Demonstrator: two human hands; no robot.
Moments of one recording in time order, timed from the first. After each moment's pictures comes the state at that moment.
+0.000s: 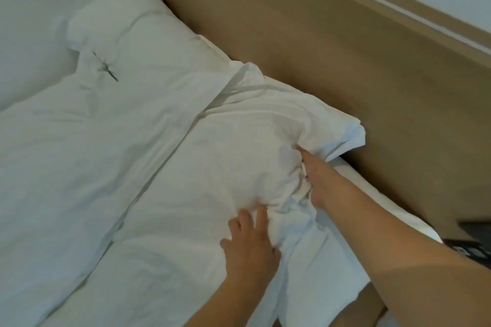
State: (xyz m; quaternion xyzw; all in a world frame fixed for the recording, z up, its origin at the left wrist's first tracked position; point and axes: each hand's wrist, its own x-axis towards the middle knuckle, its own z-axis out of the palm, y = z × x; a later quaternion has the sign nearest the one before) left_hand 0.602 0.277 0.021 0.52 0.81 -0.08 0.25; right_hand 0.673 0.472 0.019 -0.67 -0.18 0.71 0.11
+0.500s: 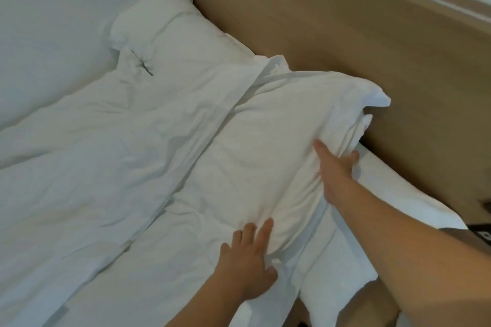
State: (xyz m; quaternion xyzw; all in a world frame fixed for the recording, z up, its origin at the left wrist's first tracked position) left_hand 0.565 0.188 0.044 0.56 0.73 -0.13 0.36; right_hand 0.669 0.405 0.045 -0.68 -0.26 0.60 0.31
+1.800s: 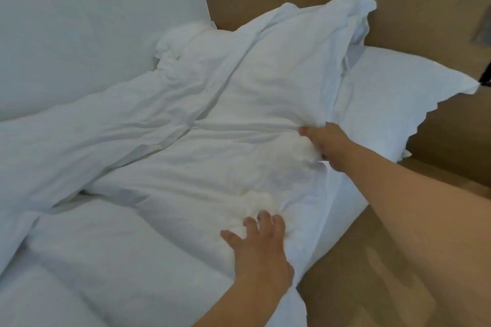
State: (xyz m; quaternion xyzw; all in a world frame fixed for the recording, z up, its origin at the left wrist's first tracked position) left_hand 0.622 -0.151 -0.176 0.59 0.79 -0.16 0.08; right_hand 0.705 0.068 -0.119 -0.49 -0.51 0.62 0.34
